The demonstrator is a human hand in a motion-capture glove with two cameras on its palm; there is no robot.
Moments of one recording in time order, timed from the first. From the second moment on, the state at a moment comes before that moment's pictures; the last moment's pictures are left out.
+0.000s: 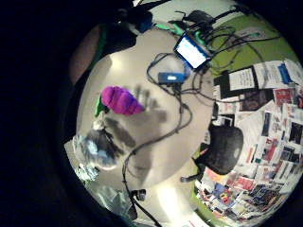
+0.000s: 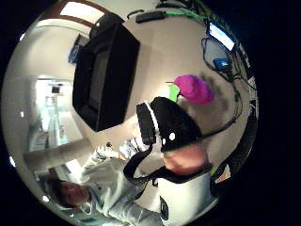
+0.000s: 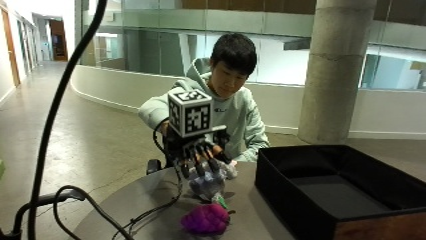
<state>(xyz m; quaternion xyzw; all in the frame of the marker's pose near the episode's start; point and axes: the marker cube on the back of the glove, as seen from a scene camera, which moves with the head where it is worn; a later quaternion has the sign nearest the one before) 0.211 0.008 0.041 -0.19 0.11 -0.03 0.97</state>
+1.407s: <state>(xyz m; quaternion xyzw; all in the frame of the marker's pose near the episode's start) 0.083 0.010 -0.004 -0.09 0.15 -0.06 0.98</state>
